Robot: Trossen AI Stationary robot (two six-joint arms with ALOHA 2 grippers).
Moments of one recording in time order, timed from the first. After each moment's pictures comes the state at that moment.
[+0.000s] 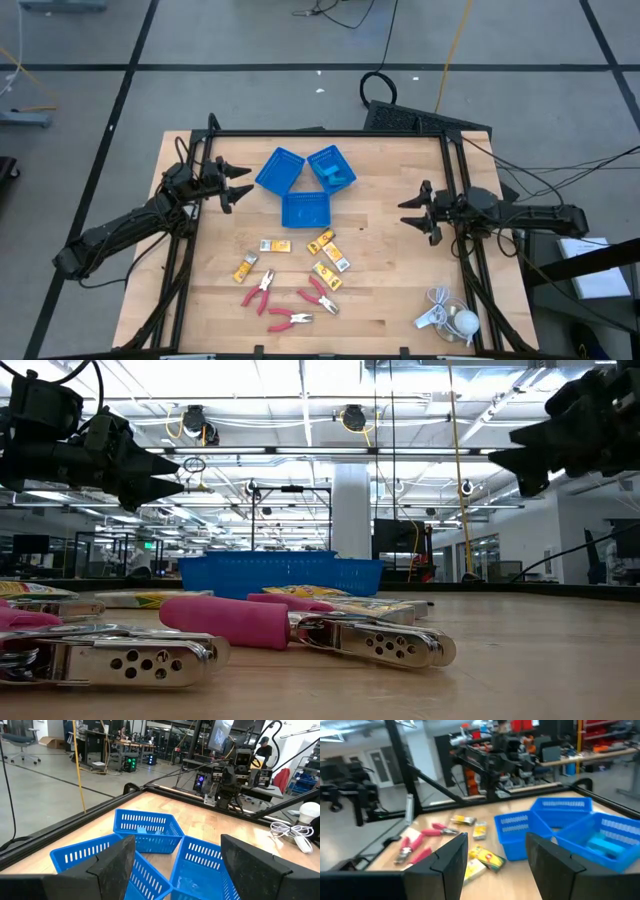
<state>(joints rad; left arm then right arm) 0.73 0.39 0.02 0.34 0.49 -0.16 -0.05 0.11 0.02 0.12 -0.10 0.18</state>
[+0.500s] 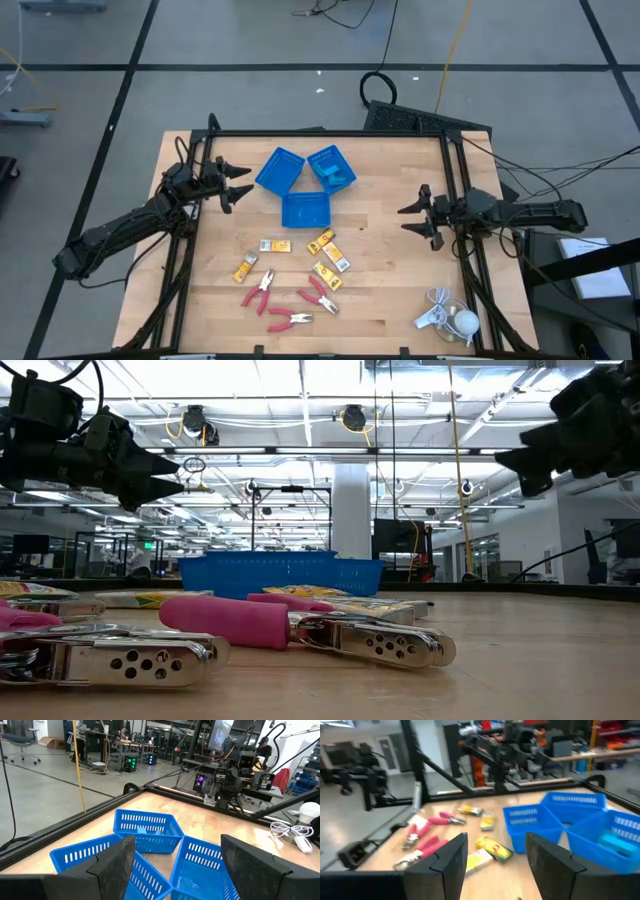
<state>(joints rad) 0.73 0.39 0.02 0.34 0.49 -0.16 0.01 0.11 0.02 0.09 -0.08 0.14</state>
